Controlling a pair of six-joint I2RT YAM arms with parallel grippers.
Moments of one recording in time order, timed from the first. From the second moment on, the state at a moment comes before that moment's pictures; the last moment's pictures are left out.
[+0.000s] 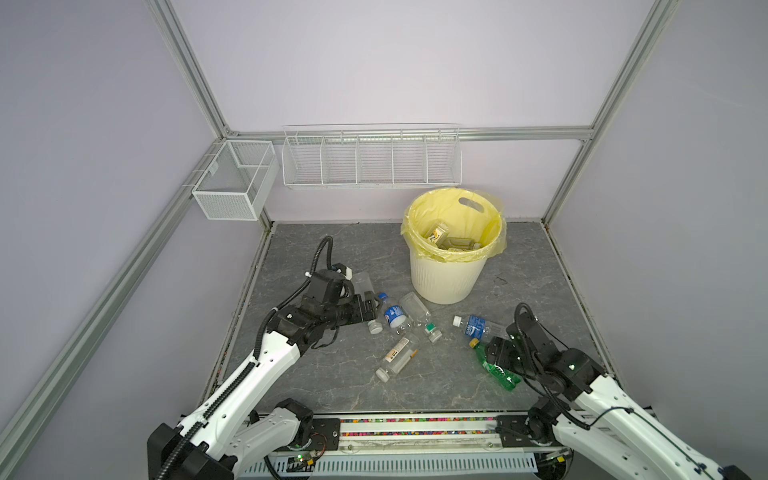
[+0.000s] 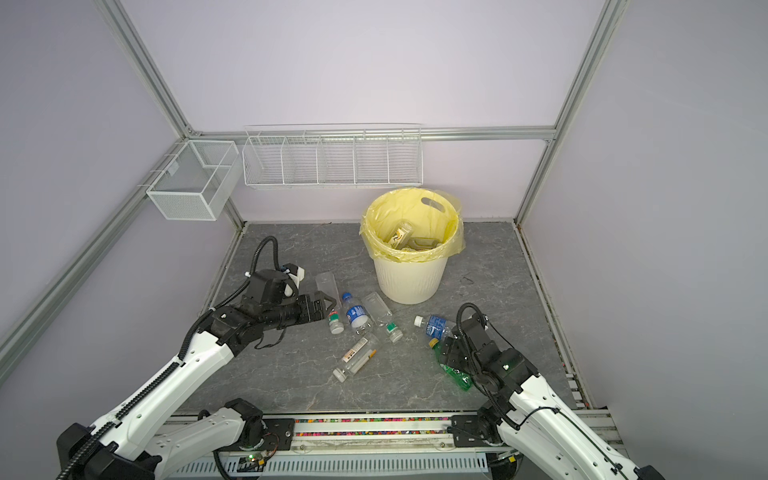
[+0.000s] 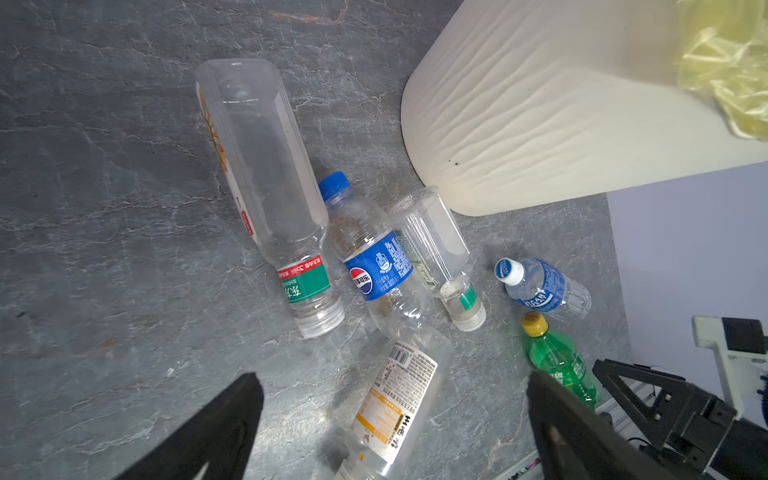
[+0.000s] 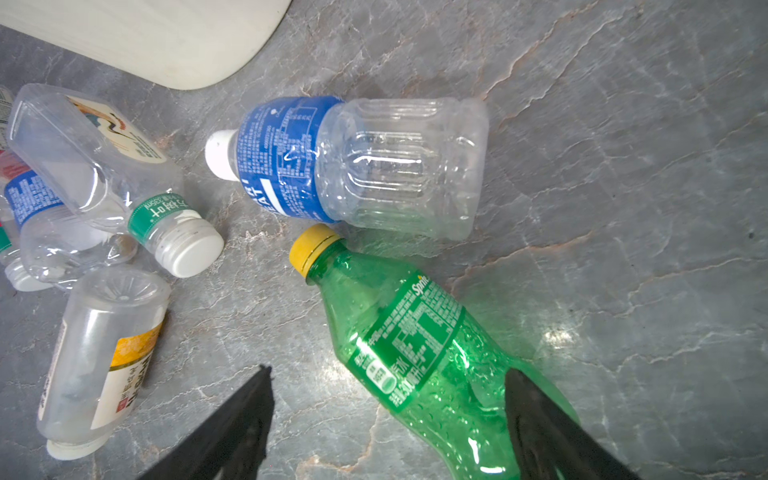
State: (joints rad) left arm -0.53 1.03 0.90 -0.63 0.18 -0.61; right arm 0.61 0.69 0.55 -0.92 0.14 0.88
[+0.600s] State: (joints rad) left arm -0.53 1.02 0.89 -0.63 0.16 -0.62; right arm 0.72 0.88 0.53 -0.84 0.14 0.86
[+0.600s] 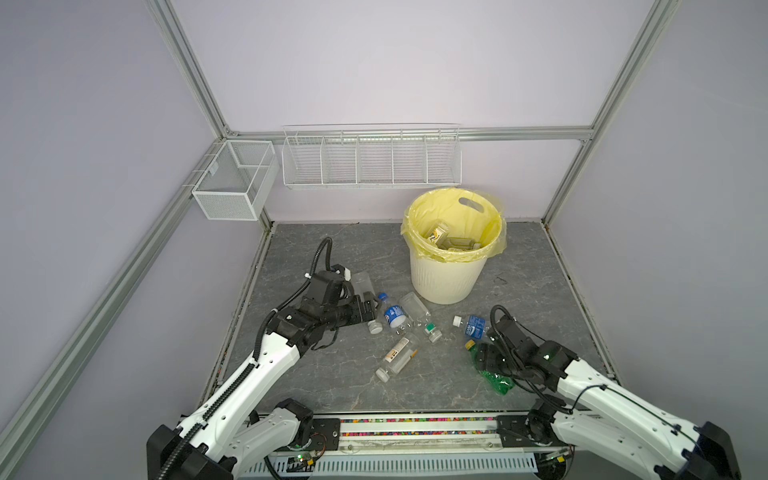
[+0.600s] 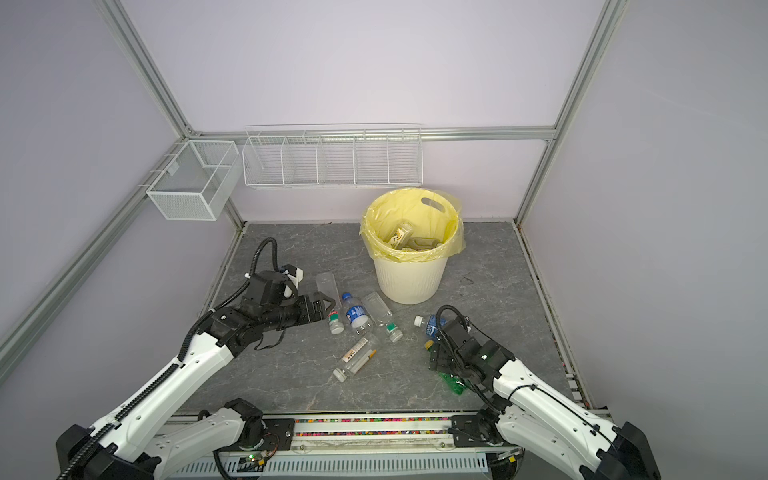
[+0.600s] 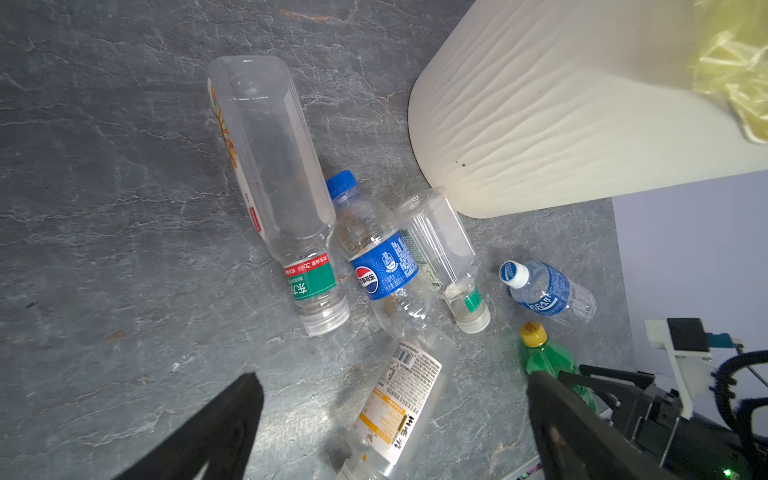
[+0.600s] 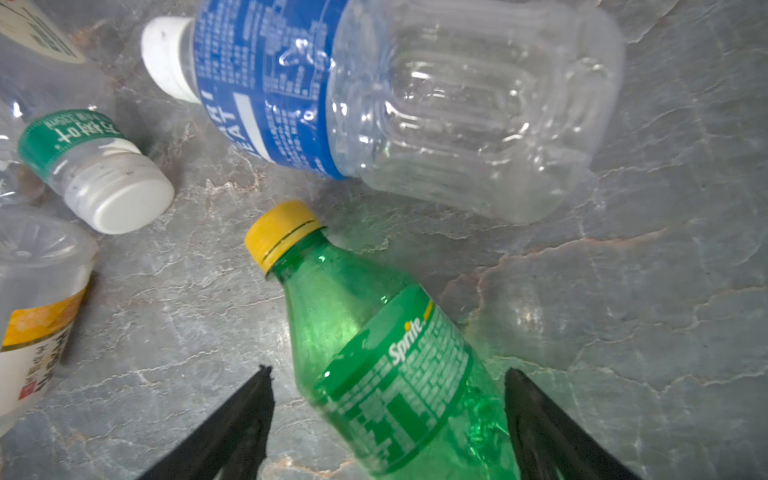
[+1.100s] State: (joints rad) left arm -0.53 1.02 0.89 -0.64 0.15 -0.62; right arm 0.77 0.98 0.53 -0.70 0.08 0.83
